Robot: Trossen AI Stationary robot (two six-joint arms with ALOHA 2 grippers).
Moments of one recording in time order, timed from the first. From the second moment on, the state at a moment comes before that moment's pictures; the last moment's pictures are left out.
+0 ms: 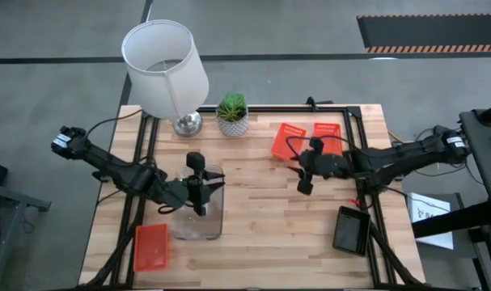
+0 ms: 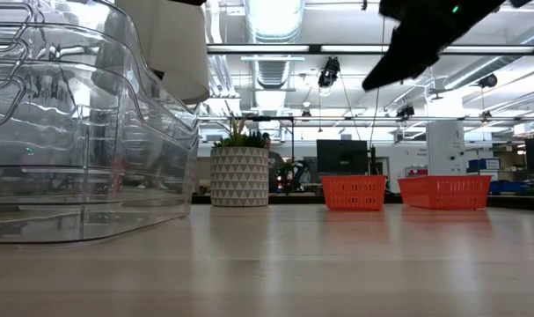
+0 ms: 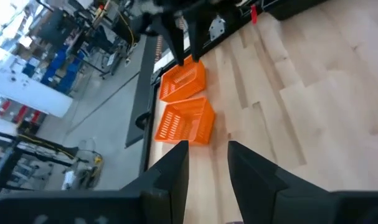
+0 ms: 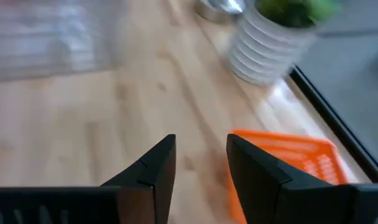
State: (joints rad) left arm -0.44 1.19 1.00 -0.32 -0.75 0.39; right arm 0.12 1.08 0.74 -0.32 0.42 0.13
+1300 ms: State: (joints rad) left arm -0.39 1.13 0.93 -0.19 -0.73 0.51; right arm -0.13 1.52 0.74 -0.32 0.29 -0.04
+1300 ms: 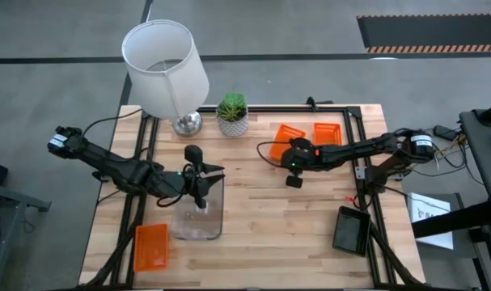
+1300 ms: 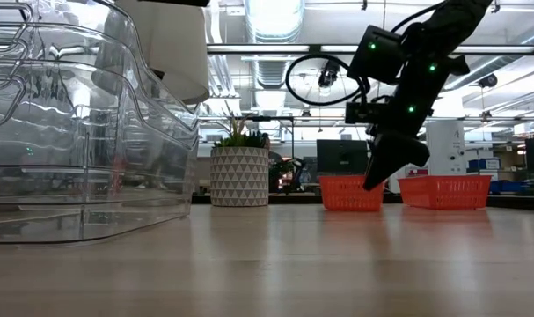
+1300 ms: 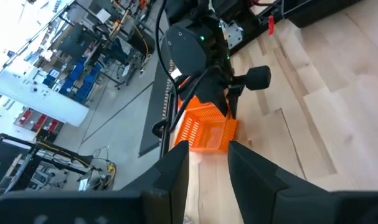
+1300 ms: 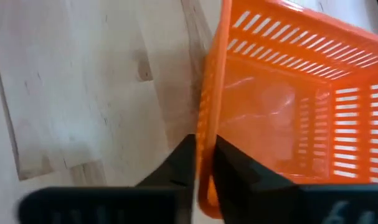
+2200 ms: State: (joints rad) left arm -0.30 1.30 0.97 0.05 -0.29 0.50; right arm 0.13 1.26 0.80 -0.41 0.20 0.01
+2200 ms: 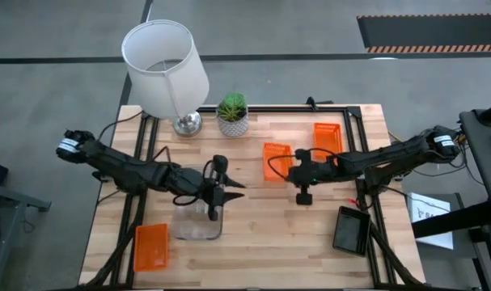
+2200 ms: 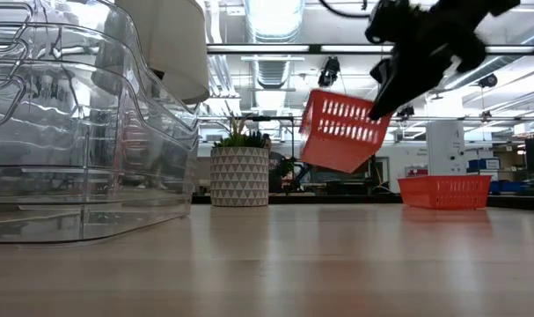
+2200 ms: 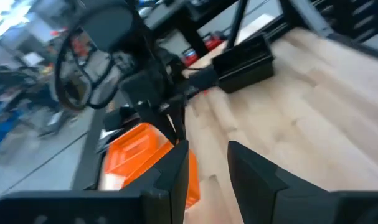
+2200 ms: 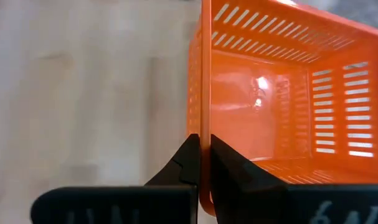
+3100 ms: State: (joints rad) left arm -0.16 1.66 1.06 0.37 -0.04 0.29; right arm 0.22 1.53 1.16 -0.69 0.29 0.10
